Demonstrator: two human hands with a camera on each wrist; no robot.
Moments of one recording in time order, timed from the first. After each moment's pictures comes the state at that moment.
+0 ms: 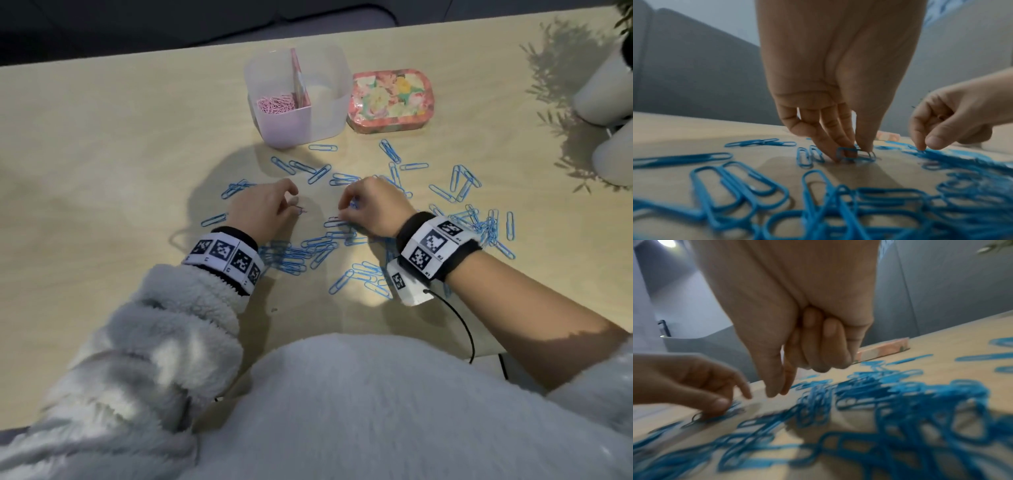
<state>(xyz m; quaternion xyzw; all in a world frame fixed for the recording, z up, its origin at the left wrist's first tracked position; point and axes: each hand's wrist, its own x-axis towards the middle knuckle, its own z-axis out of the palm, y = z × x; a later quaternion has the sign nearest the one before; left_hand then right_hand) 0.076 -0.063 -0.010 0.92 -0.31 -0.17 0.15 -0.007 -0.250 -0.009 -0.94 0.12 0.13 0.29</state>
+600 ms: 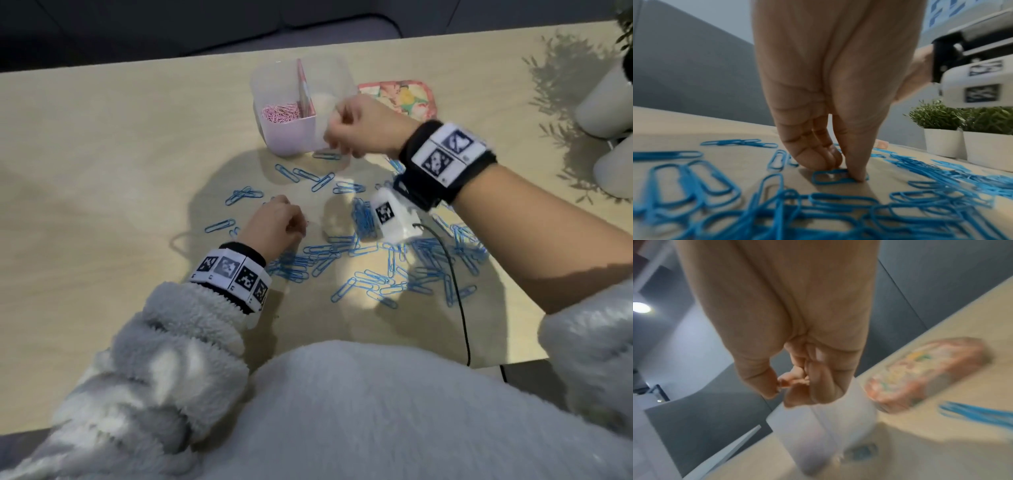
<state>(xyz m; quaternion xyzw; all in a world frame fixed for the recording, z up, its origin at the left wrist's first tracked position) 0.064 -0.065 -0.009 0.90 -0.31 -0.24 0.20 0.080 -0.265 0.057 -0.88 0.08 0.12 0.46</state>
